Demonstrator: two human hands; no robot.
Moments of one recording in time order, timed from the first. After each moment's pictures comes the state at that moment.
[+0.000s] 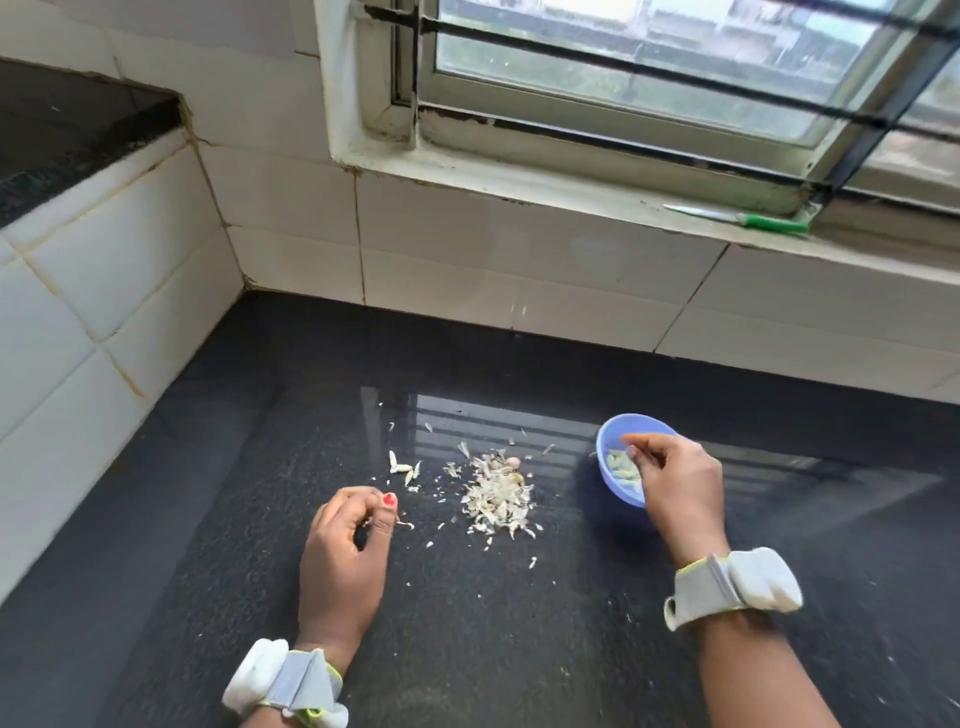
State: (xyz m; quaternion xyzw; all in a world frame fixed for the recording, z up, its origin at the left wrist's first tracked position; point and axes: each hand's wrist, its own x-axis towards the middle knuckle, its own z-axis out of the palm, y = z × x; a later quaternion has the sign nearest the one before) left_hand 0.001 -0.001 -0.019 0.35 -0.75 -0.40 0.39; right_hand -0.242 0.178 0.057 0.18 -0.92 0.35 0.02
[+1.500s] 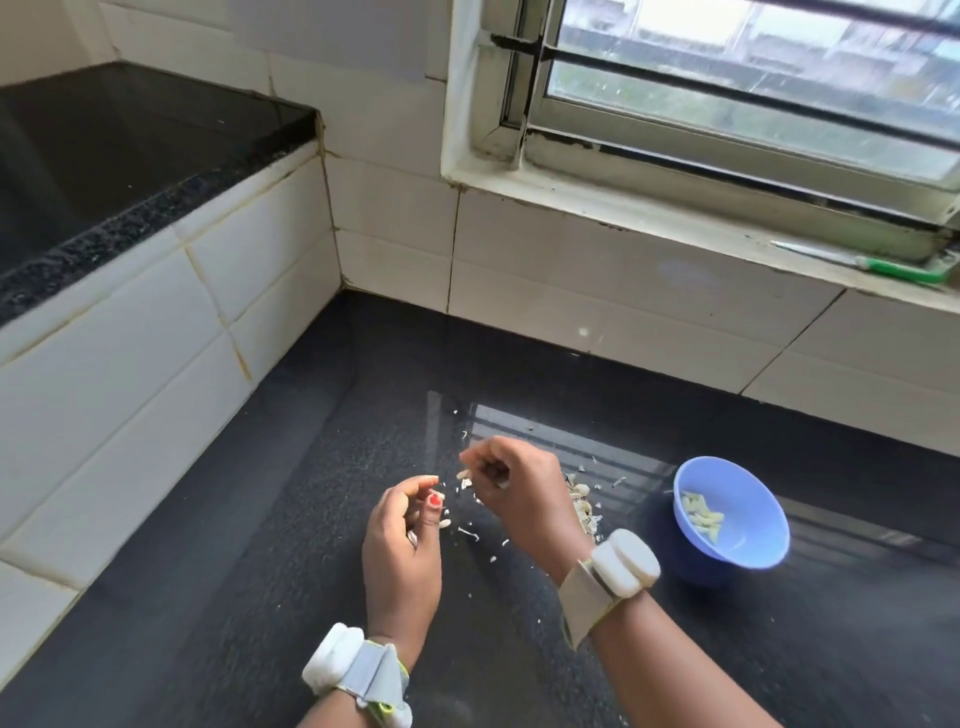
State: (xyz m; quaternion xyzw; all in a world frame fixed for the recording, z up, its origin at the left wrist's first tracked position) left_hand 0.001 0.008 0.001 0.42 -0.66 -0.42 0.46; right_hand -0.135 0.042 0.036 0.51 -0.76 0.39 -0.13
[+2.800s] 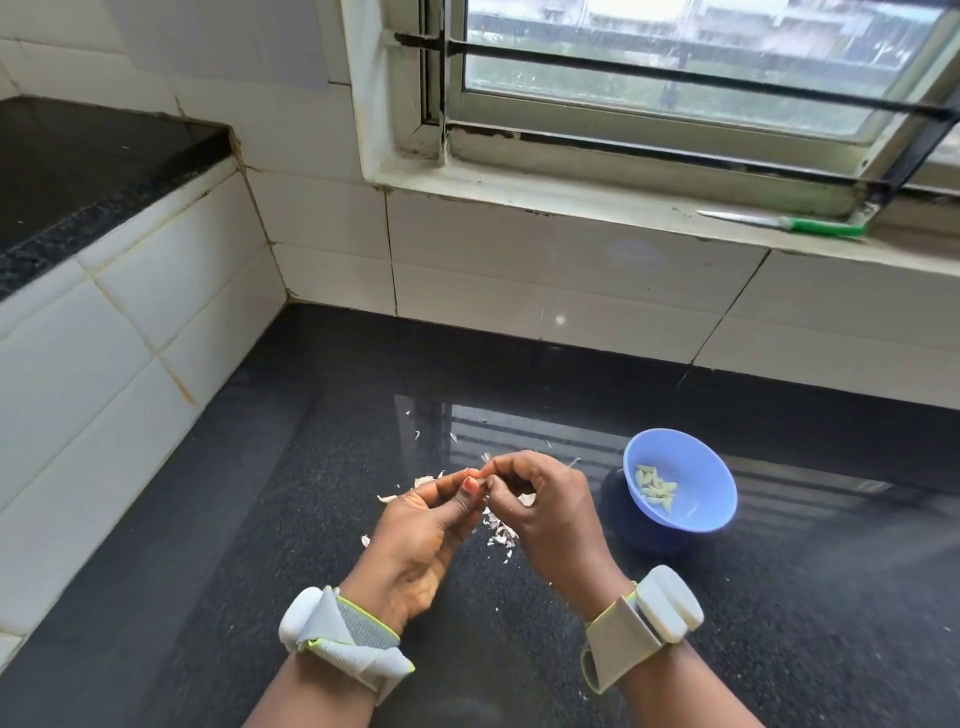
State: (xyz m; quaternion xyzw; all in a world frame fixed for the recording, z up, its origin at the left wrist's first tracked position) left_hand -0.048 0.023 0.061 0.38 -0.30 -0.85 0.22; right_hand -0.151 0.109 0.061 0.43 -0.74 0.50 -0.13
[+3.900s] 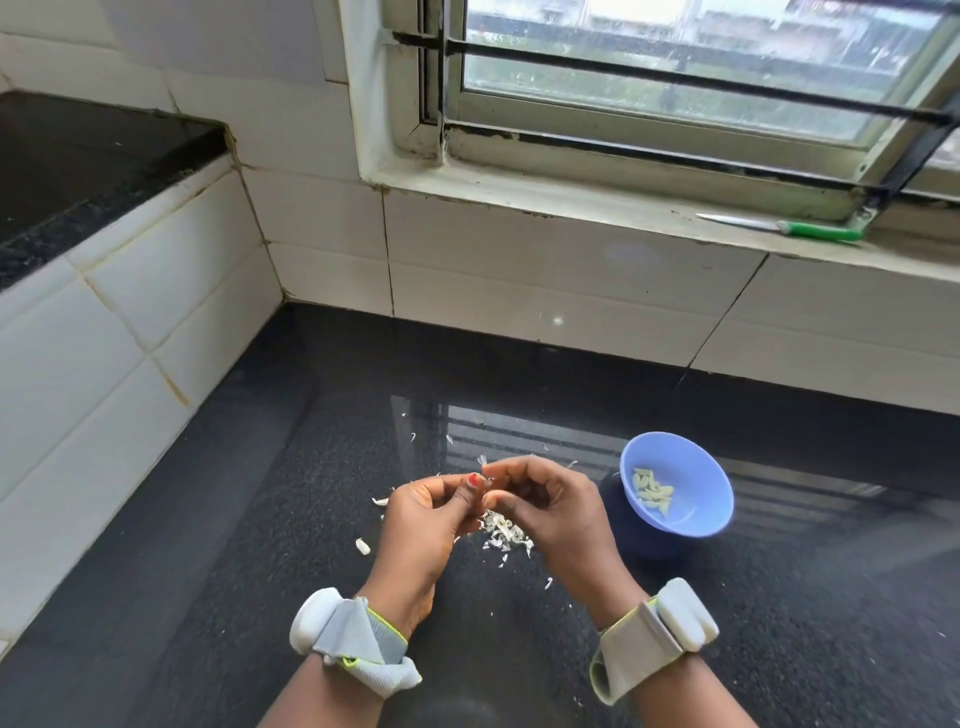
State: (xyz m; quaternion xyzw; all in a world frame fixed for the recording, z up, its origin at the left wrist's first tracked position) left_hand -0.056 0.027 0.049 0.39 -0.51 -0.73 0.25; right_hand -0.160 0.119 0.058 0.36 -0.69 0.57 -0.25
